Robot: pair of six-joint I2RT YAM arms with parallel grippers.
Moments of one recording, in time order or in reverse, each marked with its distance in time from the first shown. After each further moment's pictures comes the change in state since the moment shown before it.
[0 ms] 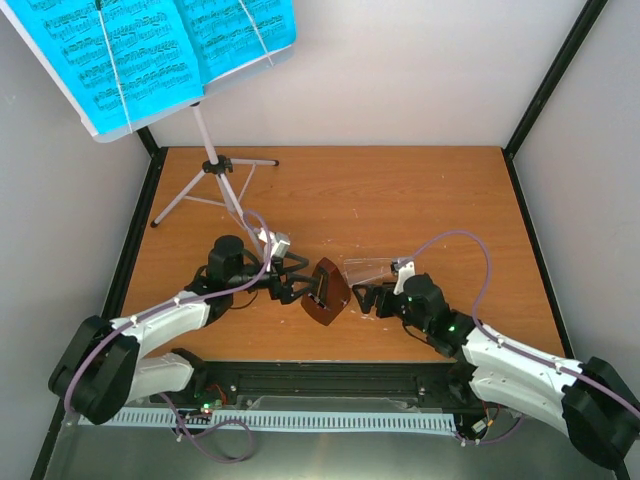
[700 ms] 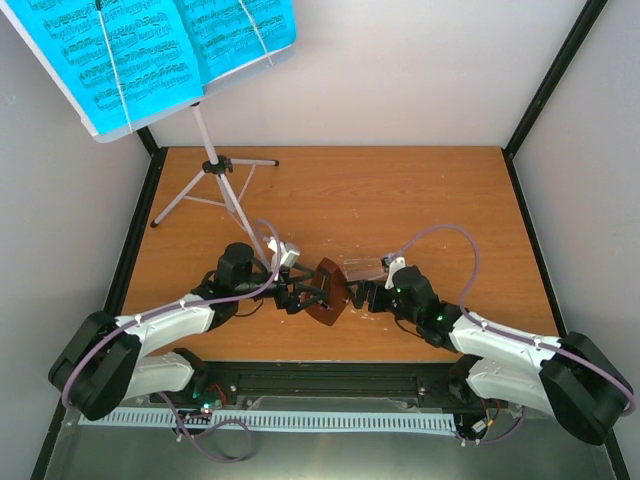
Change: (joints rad) left arm -0.098 0.031 -0.022 -0.005 -0.053 0.003; right arm 0.000 0.197 0.058 0.066 -0.055 0.033
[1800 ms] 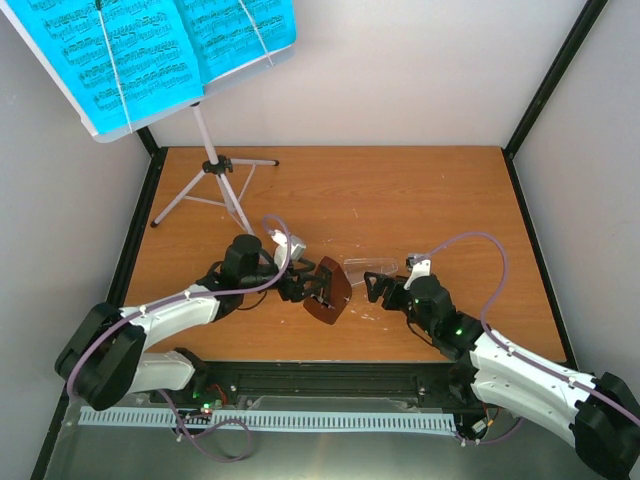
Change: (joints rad) left arm -0.005 0.052 0.087 -0.113 -0.127 0.120; right arm -0.001 -0.277 -0.053 -0.111 0.224 0.065
